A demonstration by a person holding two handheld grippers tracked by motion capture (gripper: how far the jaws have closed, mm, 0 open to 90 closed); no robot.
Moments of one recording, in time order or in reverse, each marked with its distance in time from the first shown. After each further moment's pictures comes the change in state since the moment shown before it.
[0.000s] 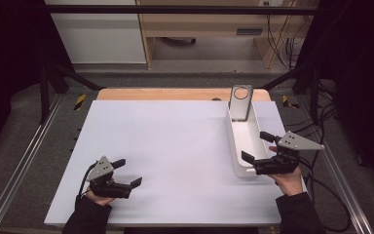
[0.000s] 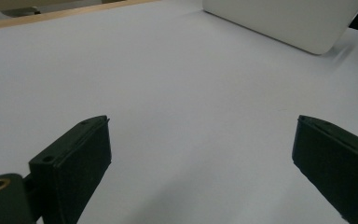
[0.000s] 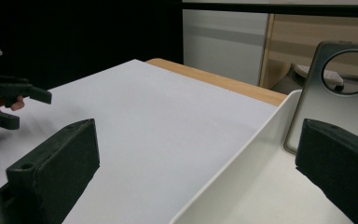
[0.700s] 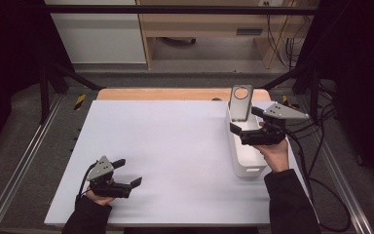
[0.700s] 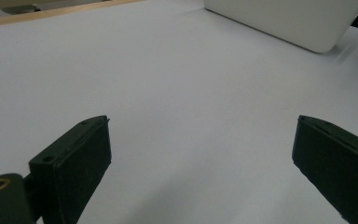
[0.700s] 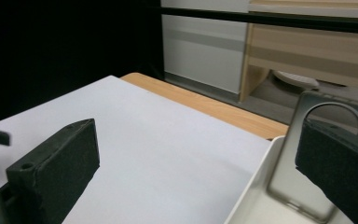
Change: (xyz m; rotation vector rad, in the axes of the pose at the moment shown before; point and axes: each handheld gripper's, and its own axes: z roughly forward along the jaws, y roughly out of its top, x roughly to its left) left arm 0.002 -0.001 0.001 0.009 0.010 -0.001; right arm -0.008 0.058 0.047 0.002 -0.072 -0.004
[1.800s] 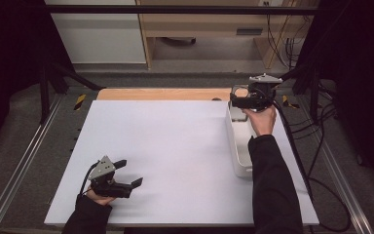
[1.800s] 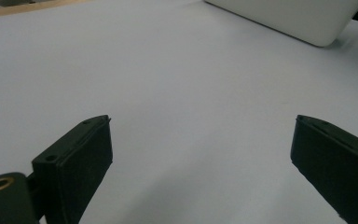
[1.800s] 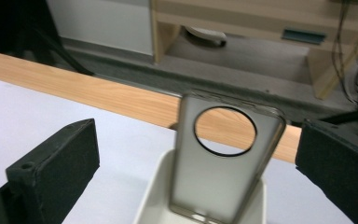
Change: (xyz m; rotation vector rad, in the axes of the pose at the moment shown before) left arm 0.000 -0.001 0.003 0.023 -0.007 -0.005; right arm -0.070 0.027 0.092 0.192 -0.389 0.062
